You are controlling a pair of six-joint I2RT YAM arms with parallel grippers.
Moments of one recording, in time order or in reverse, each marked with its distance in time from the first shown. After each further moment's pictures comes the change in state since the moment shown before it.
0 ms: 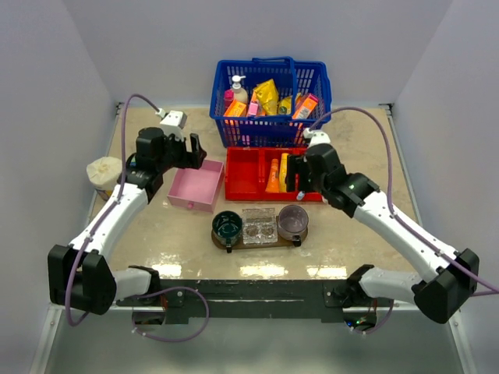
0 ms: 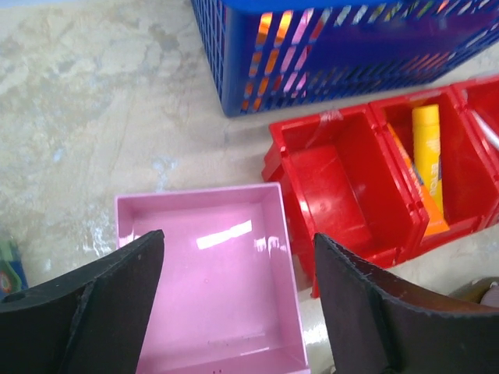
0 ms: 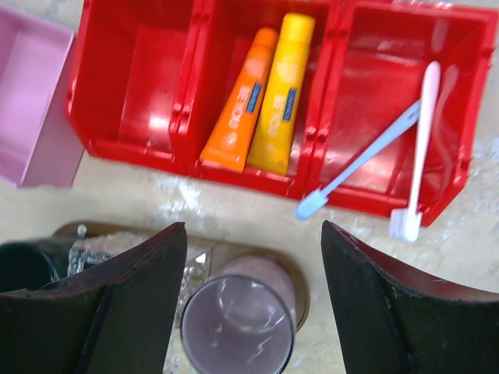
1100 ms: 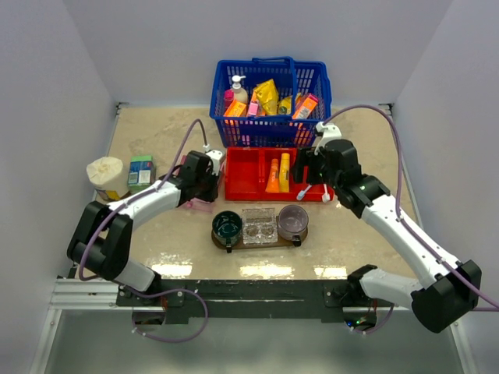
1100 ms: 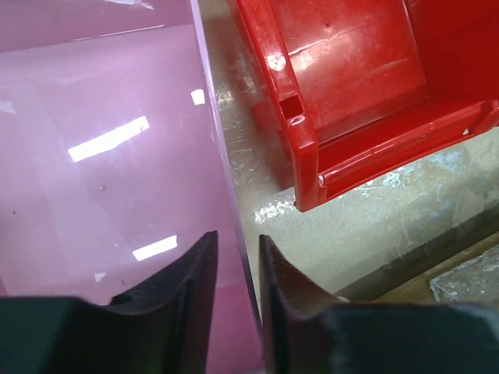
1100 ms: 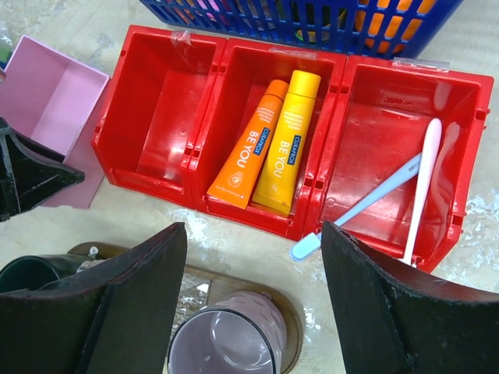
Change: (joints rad) left arm -0.243 0.260 -0.093 -0.126 -0.134 0.010; right arm -0.178 -0.056 -0.079 0.201 -0.190 -0.114
